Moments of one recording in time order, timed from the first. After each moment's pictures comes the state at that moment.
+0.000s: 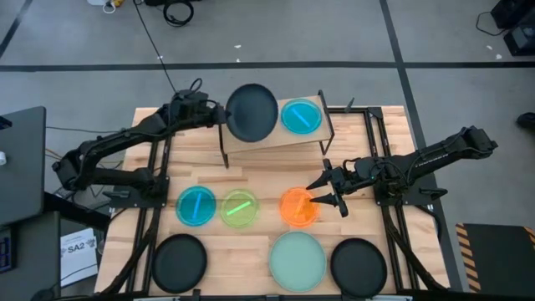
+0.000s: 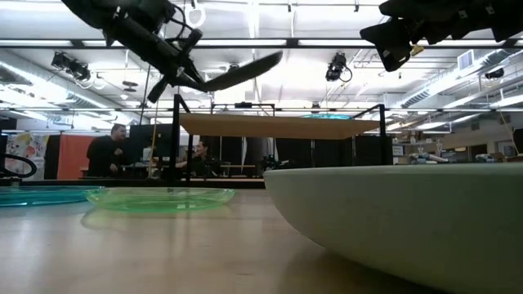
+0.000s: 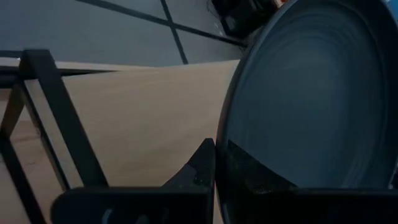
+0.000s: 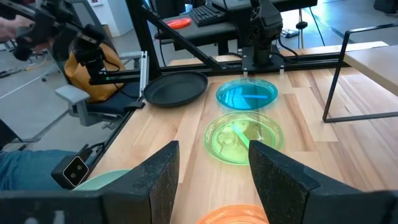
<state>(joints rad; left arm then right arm) 0.65 1.16 0.83 -0.10 0.08 -0.84 0.21 0.93 0.45 0.26 -0.02 0.15</state>
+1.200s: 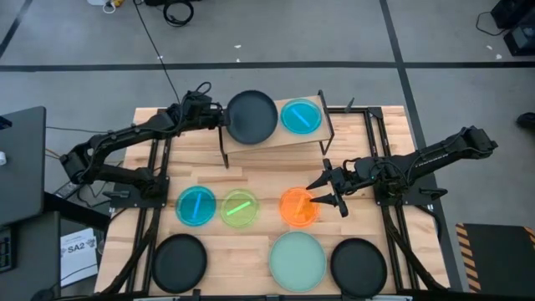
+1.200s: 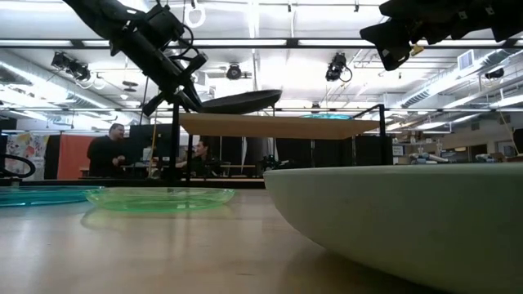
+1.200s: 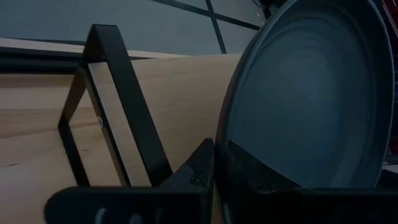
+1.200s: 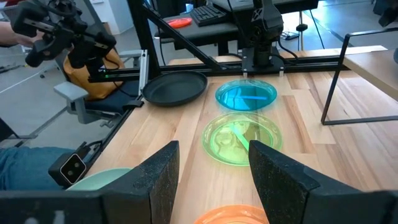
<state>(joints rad) 0.67 1.25 0.82 -0.17 0.00 -0.82 0.21 0.93 0.45 0.26 -0.02 0.13</state>
